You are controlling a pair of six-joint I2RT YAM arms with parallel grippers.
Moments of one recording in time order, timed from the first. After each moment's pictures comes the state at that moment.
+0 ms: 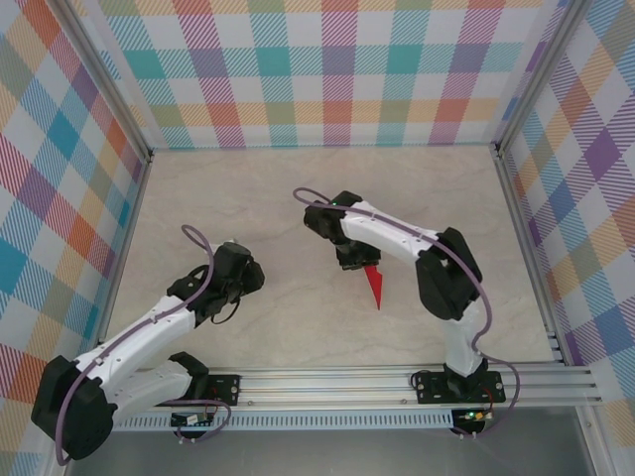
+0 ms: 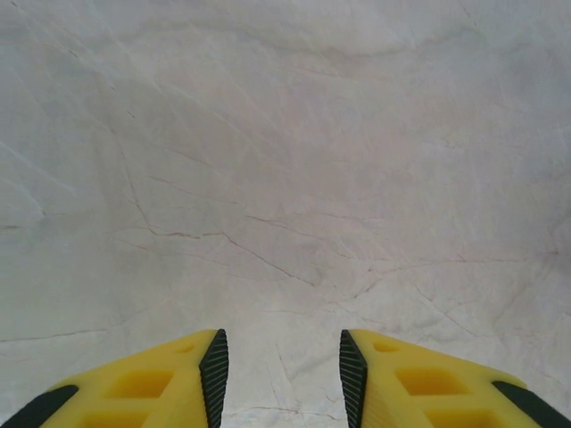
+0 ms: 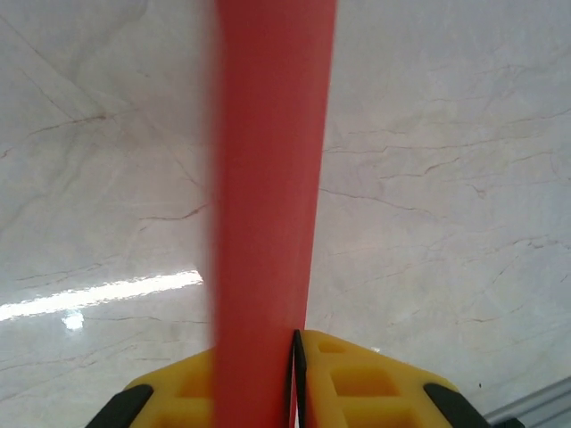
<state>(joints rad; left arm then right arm) -0.55 0.98 0.61 -0.51 -0.21 -0.83 0.82 2.05 1.71 -1.45 0.36 0.78</state>
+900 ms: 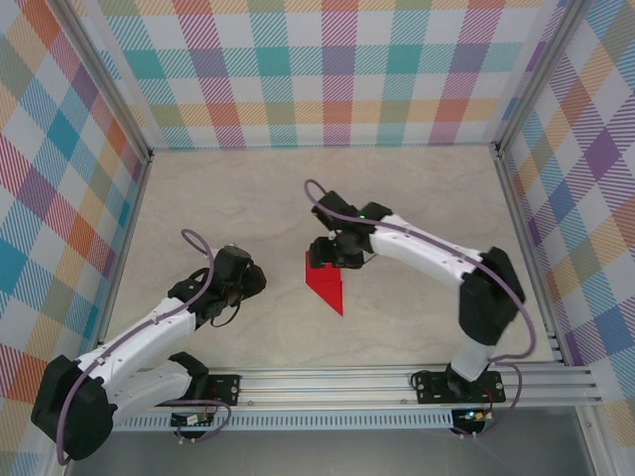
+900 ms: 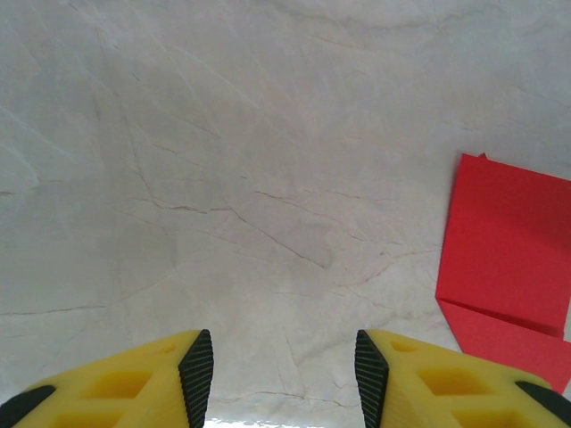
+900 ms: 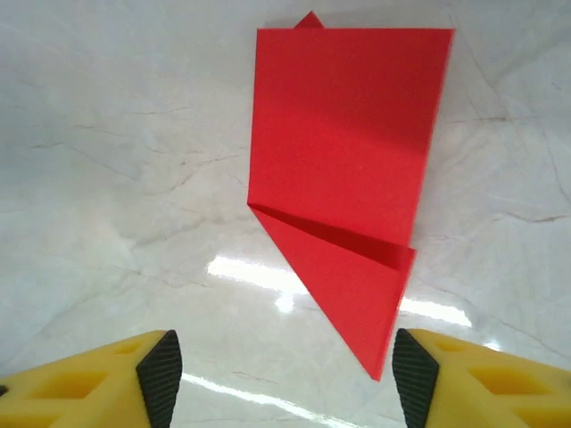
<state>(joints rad) -0.55 1.00 0.58 -0.49 -0.16 -0.86 0.80 1.69 1.38 -0.86 -0.12 0.71</state>
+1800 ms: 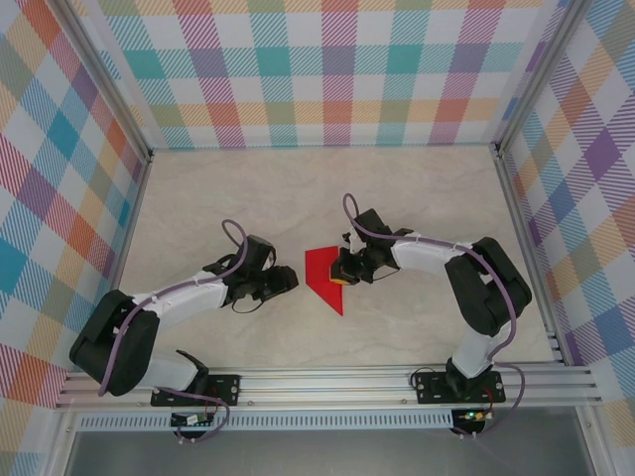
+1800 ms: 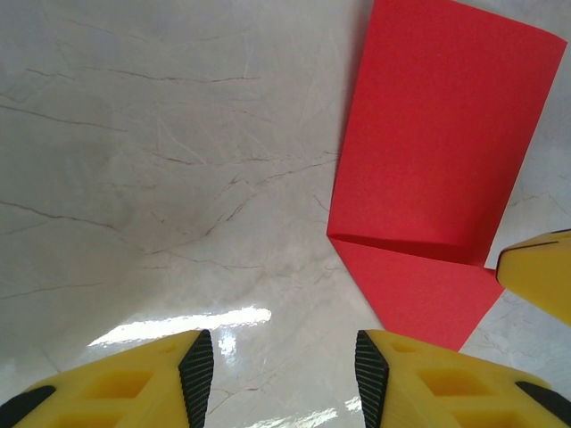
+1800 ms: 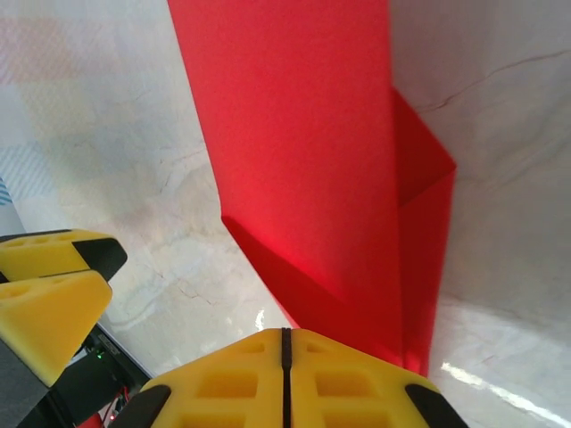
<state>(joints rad) -0.55 1.38 0.64 -0.23 0.24 -0.87 0.59 1.75 0.97 -0.33 -0.59 0.76</state>
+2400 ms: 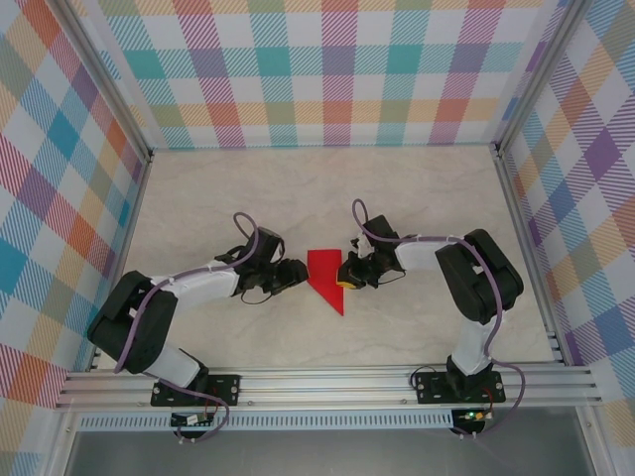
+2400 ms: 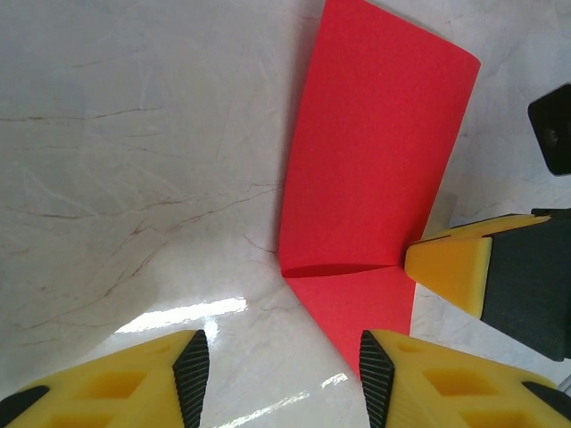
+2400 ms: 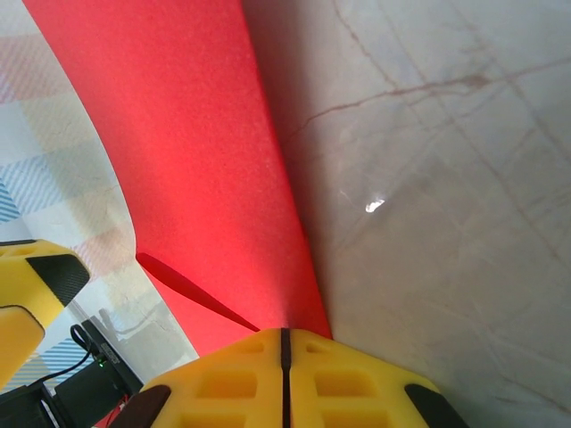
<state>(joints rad) -0.56 1.51 0.72 -0.17 0.32 -0.88 0.53 1.84 0.89 -0.19 -0.67 0.76</state>
